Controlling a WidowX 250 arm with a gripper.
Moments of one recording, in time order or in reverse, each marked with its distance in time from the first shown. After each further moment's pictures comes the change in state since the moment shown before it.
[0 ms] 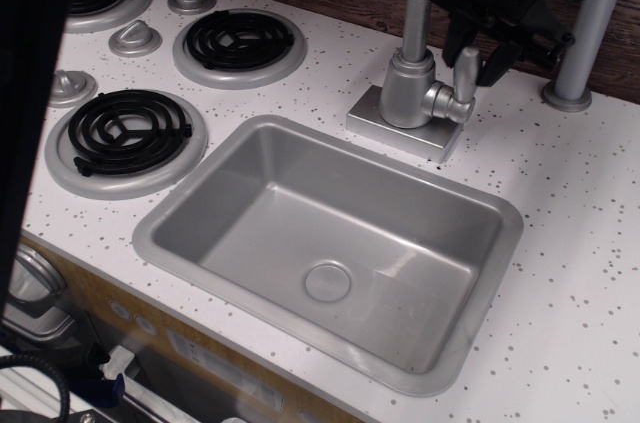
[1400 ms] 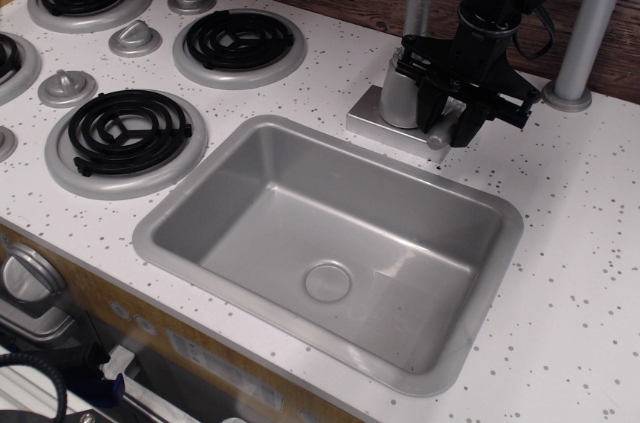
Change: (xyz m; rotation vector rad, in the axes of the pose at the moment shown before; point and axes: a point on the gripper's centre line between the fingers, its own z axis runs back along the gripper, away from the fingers) arm -0.030 -0.010 -0.028 -0.139 -0.001 0.040
